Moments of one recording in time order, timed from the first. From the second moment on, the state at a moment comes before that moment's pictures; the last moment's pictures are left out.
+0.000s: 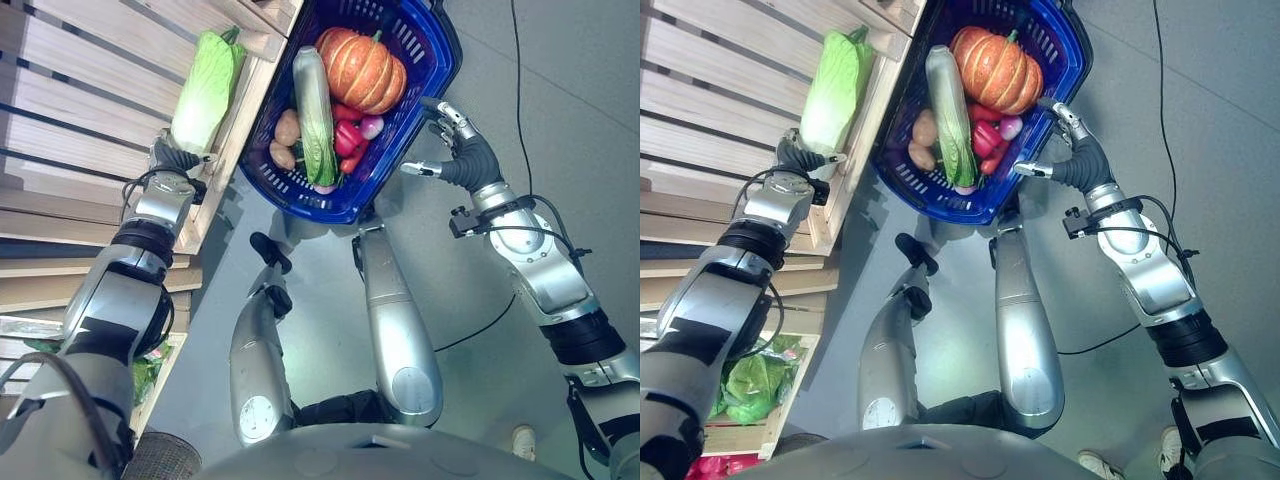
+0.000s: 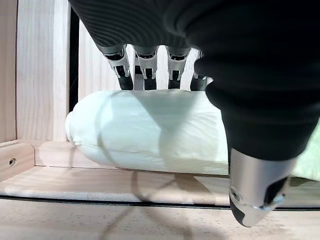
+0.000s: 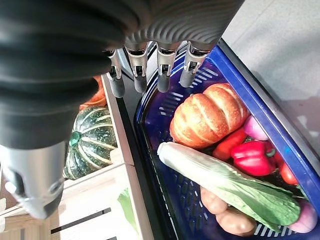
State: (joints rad) left arm -0.93 0.56 -0.38 0.98 -0.24 0.30 0.33; right arm -0.36 -0.71 0.25 -0.15 0.30 0.06 -0.11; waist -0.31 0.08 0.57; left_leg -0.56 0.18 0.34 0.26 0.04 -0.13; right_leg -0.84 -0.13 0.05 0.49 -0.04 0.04
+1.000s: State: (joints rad) left arm -1.04 0.60 -0.40 1.14 -0.29 0.30 0.21; right arm -0.36 -0.70 0.29 -0.12 0.38 0.06 -0.11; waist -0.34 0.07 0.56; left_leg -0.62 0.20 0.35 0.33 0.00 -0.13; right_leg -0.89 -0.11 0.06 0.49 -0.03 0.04
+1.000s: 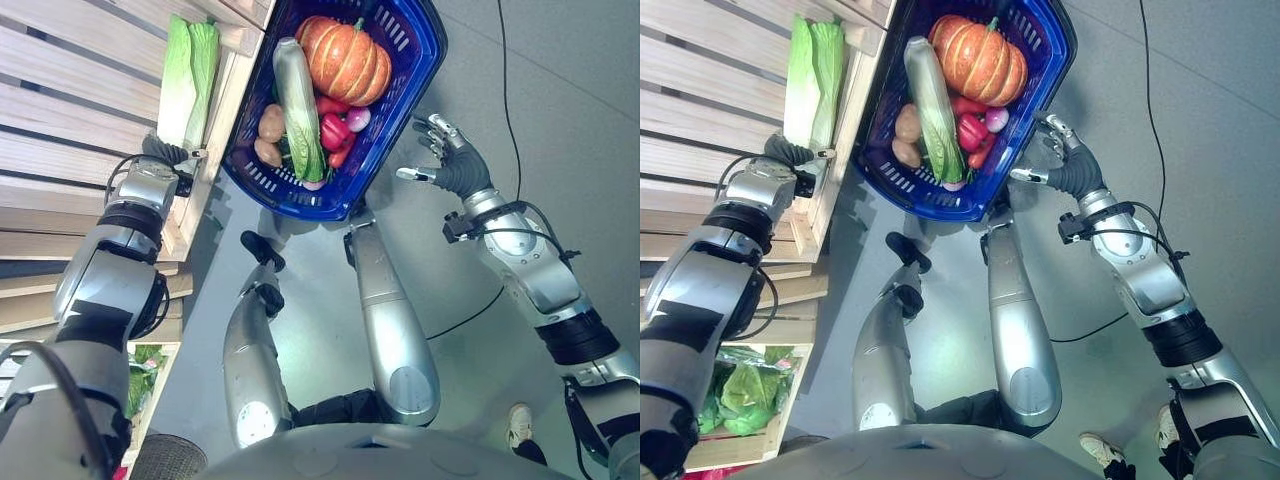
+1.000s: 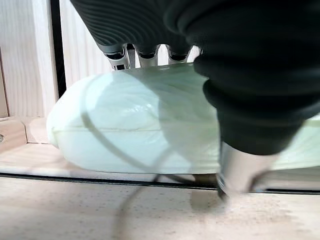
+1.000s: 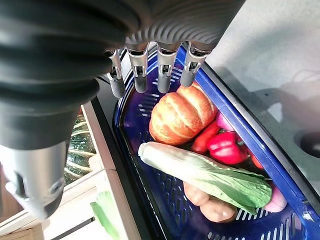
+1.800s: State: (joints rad) left arm -0.69 0.55 -0.27 0.76 -0.60 0.01 0.12; right arm -0.27 -0.64 0.23 -0.20 0.35 -0.07 -0.05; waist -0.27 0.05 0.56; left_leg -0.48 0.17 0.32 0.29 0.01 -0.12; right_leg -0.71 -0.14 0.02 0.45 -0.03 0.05
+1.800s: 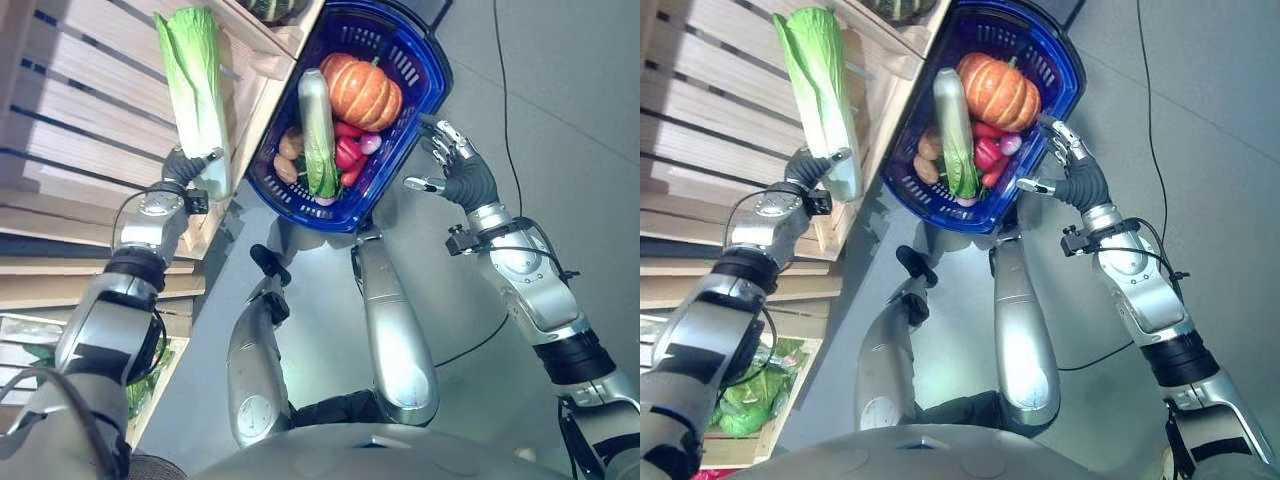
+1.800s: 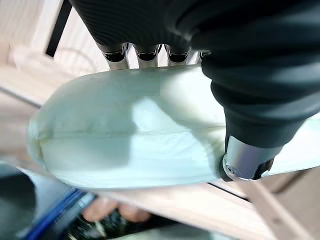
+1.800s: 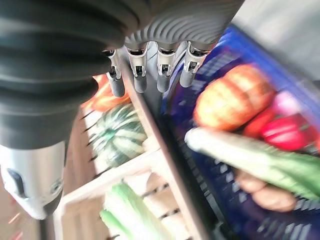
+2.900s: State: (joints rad) left arm -0.46 0.61 -0.29 0.22 0.23 -0.29 0.39; right arm -0.42 -0.44 0.27 -0.23 0.82 -0.04 -0.11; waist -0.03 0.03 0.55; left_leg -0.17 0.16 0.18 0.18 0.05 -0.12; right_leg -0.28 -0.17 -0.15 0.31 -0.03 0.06
